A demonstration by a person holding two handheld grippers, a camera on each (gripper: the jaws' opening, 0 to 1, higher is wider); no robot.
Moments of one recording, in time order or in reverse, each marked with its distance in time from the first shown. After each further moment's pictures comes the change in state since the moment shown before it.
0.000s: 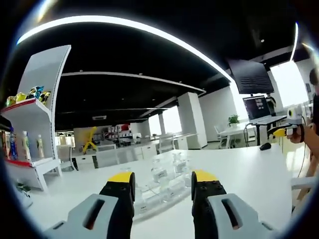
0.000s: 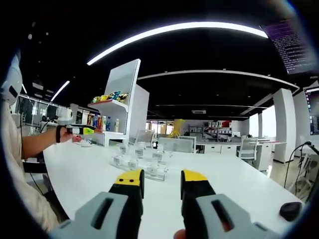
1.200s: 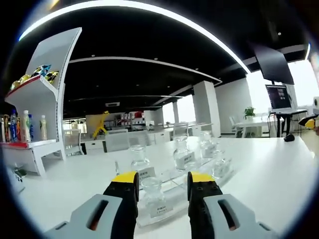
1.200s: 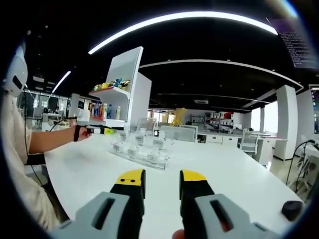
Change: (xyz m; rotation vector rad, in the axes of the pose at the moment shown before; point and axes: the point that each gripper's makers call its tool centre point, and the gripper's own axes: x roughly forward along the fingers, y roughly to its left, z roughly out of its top) left arm 0.083 0.042 -0.078 -0.039 0.098 0.116; right arm 0.014 0.002 -0.030 -0.025 0.104 0.018
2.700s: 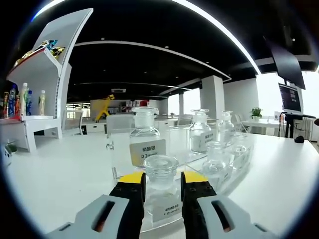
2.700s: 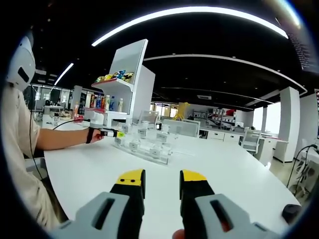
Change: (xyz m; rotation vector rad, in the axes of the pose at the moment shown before) left arm 0.074 0.028 -0.078 -0.102 0.094 0.039; right arm 0.018 0.017 -0.006 -0.041 0.058 0.020
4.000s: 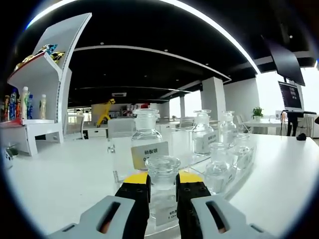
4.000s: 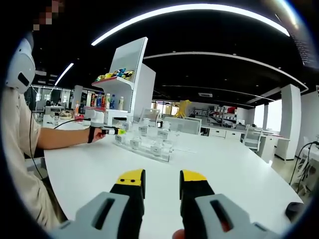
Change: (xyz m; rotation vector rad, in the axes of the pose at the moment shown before) left arm -0.001 -0.001 0.002 0.014 -0.030 0.018; right arm 0.005 -0.003 -0.011 0.010 0.019 0.013
